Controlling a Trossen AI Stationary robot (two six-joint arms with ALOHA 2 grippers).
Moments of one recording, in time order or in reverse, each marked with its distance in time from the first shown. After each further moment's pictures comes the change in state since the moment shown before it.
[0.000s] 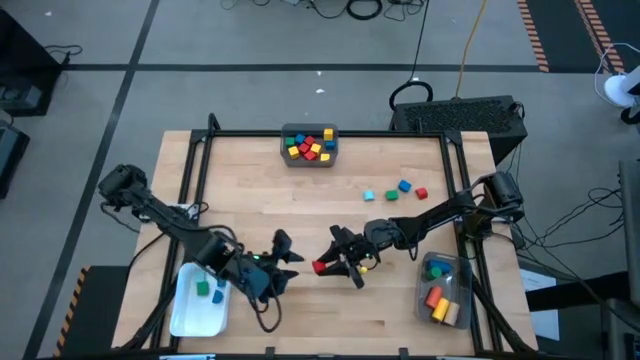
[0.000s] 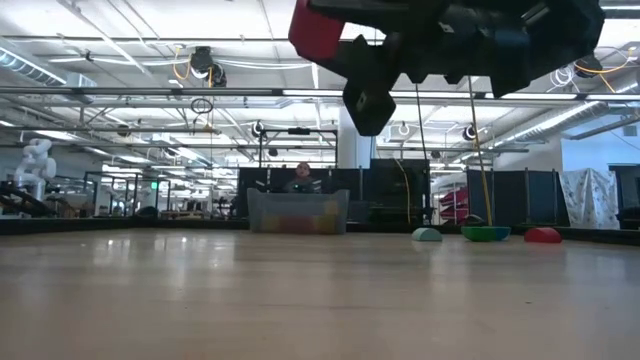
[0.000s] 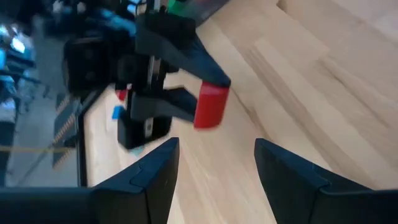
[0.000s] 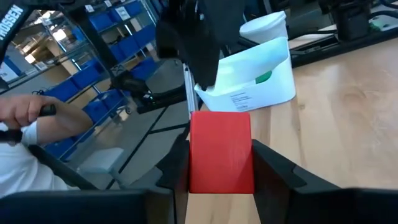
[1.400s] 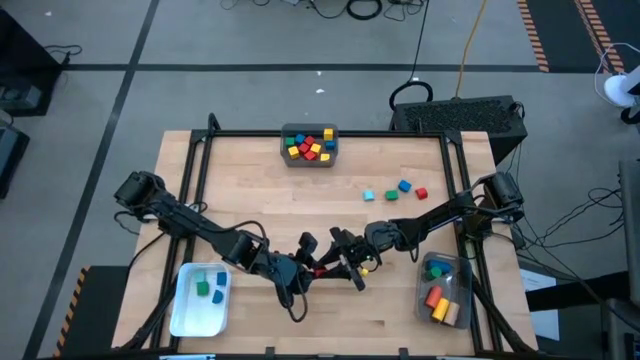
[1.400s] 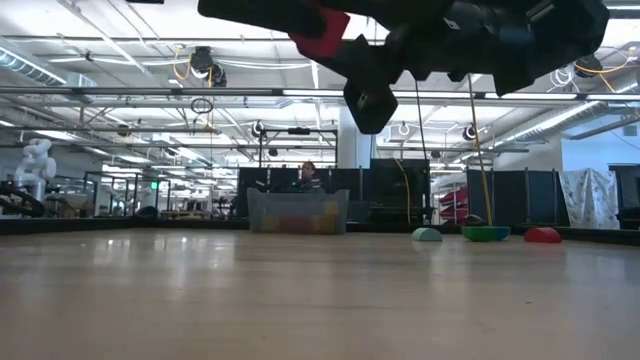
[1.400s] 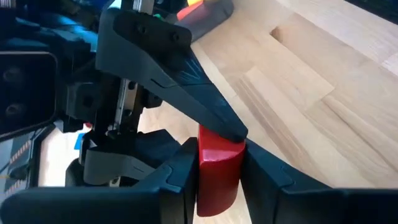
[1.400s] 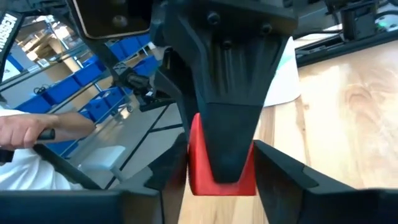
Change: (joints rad) left arm 0.125 0.164 0.000 0.271 0.218 0.058; right arm 0.010 0.000 0.000 0.001 0.004 -0.011
